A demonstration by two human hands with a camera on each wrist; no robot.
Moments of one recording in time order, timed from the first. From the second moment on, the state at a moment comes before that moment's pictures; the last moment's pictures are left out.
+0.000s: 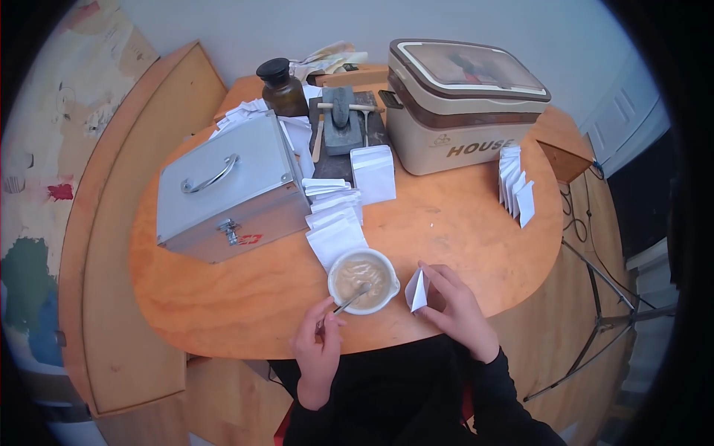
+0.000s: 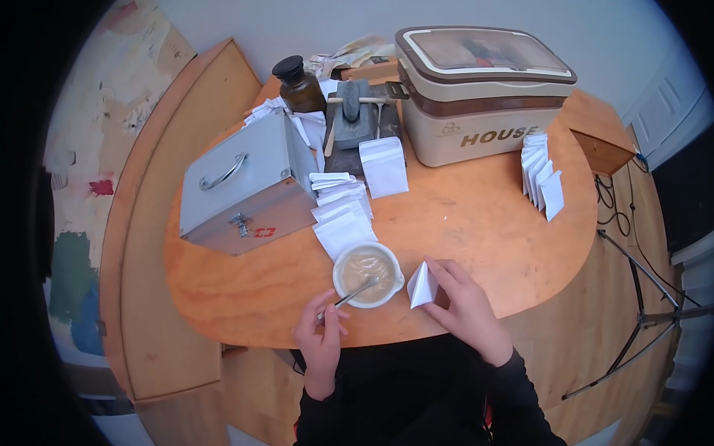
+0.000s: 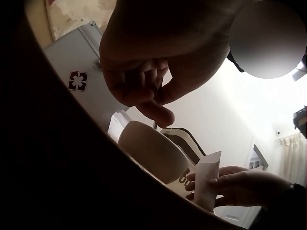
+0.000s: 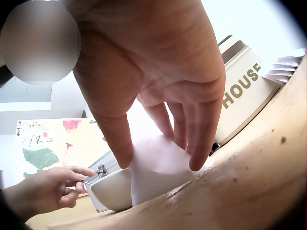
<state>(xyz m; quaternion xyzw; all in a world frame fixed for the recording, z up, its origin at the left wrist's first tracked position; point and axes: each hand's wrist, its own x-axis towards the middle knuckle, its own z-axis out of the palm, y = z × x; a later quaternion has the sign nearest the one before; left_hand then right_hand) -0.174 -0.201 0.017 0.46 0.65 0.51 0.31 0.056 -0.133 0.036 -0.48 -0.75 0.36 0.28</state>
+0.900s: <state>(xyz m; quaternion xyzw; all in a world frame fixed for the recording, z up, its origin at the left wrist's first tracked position) -0.170 -0.200 0.016 0.43 0.67 0.52 0.29 0.056 -0.138 0.024 -0.47 -0.76 0.33 0.31</state>
